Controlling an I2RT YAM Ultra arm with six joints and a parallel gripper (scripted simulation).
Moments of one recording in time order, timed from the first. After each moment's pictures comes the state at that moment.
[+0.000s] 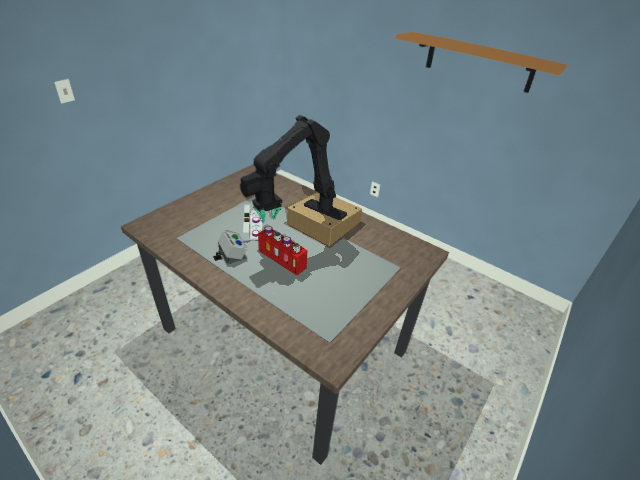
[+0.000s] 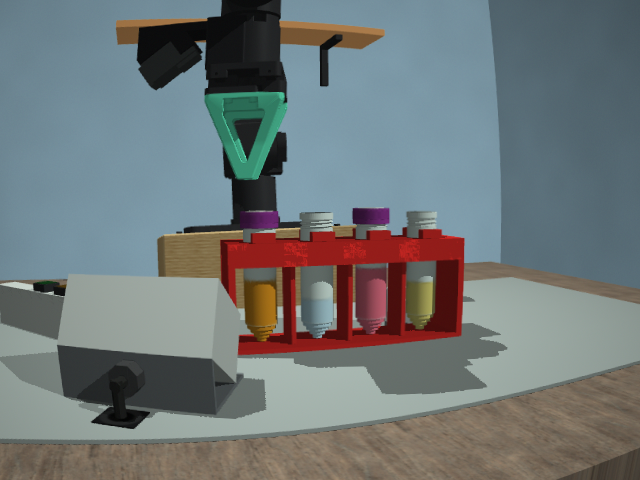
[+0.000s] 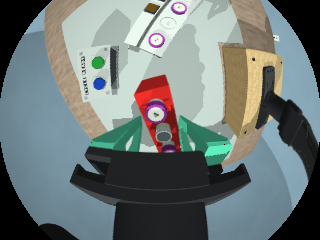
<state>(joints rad) -0.26 1.86 1.31 -1.12 0.04 1.67</state>
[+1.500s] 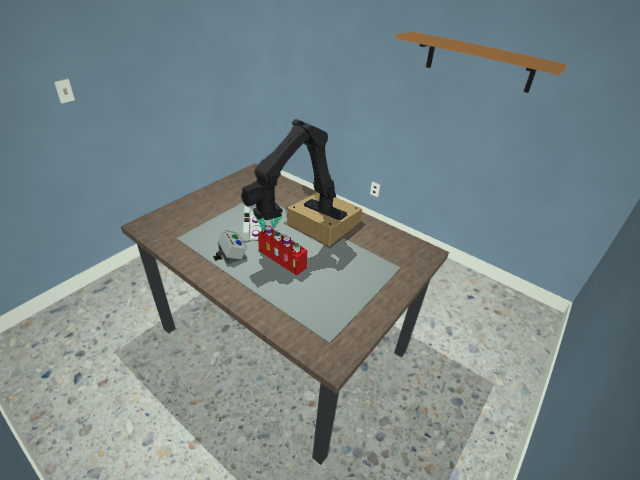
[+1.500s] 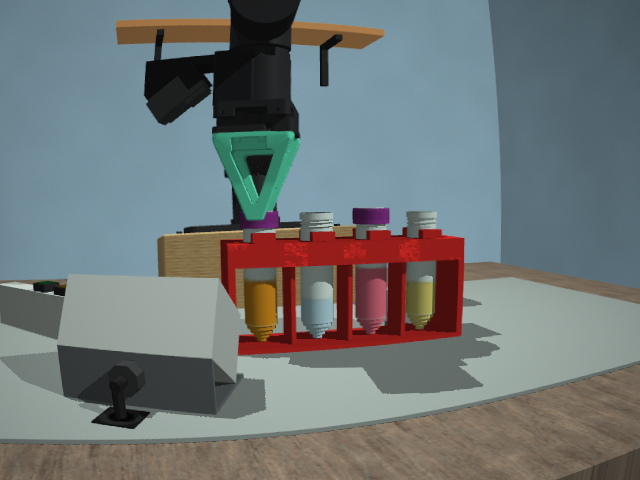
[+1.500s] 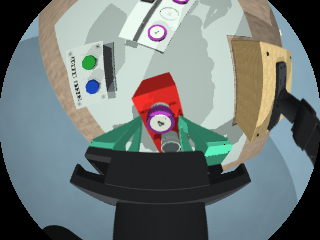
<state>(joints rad) -0.24 1.91 1.23 -0.97 0.03 1.74</state>
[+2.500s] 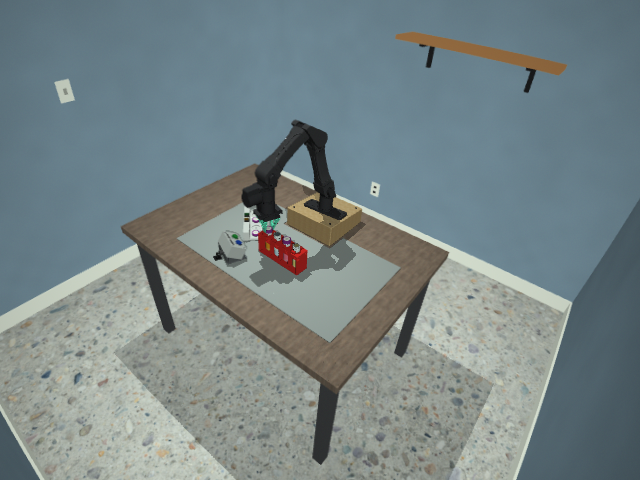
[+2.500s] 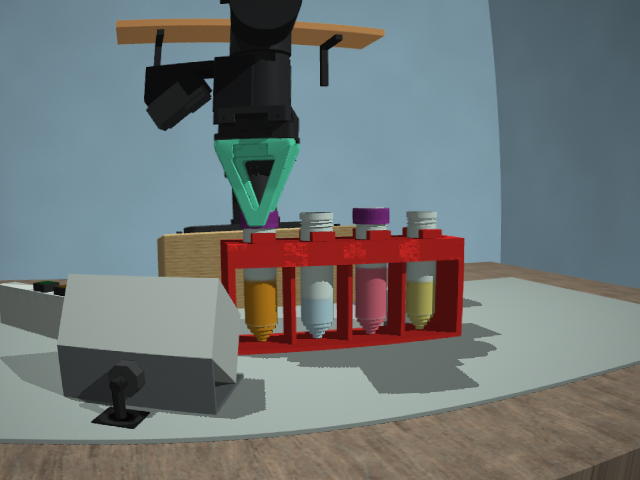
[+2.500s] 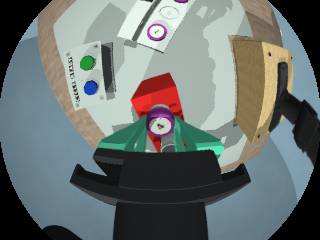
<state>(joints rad) -0.24 1.91 1.21 -0.95 0.03 1.74</state>
